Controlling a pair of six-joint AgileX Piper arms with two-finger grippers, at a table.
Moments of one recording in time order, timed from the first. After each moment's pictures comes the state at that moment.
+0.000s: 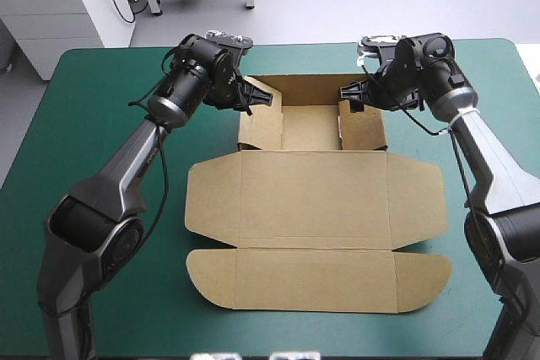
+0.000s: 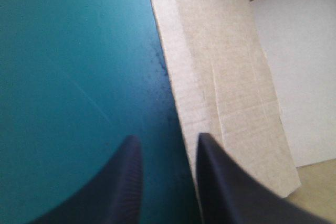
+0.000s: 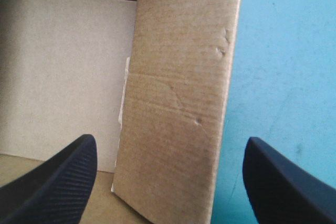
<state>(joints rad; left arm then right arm) -0.52 2.01 -2.12 0.13 1.24 -0.21 0.24 1.87 -1.88 0.03 1.14 0.15</state>
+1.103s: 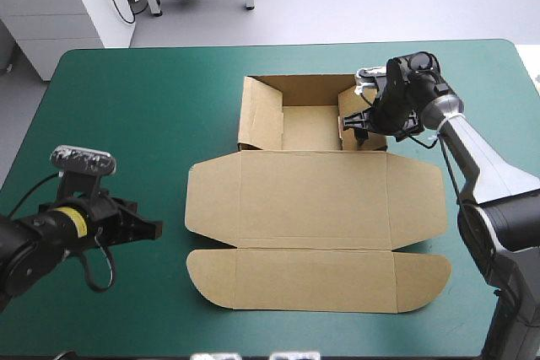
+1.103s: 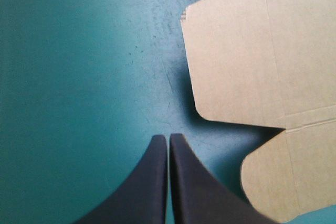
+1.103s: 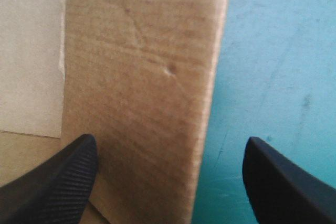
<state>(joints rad) -0.53 0.84 -1.00 0.13 1.10 -0.29 0.24 1.92 -1.75 -0.02 1.18 0.15</state>
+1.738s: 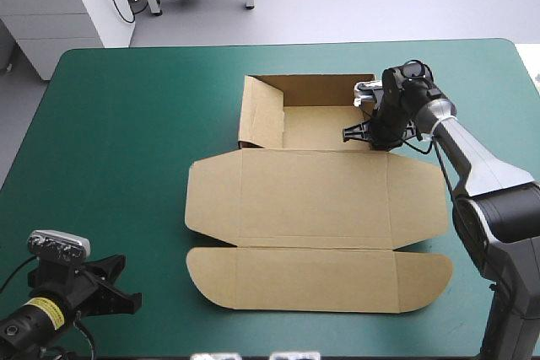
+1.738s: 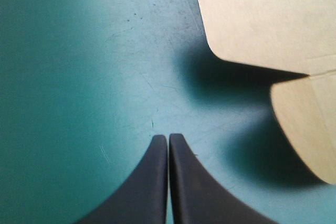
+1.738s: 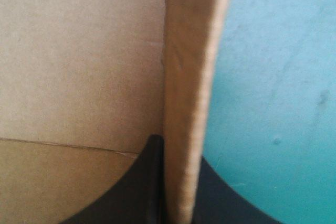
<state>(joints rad) -0.53 0.39 -0.54 0.13 0.91 -0.28 0.23 1.96 -1.71 -0.03 1.17 0.13</state>
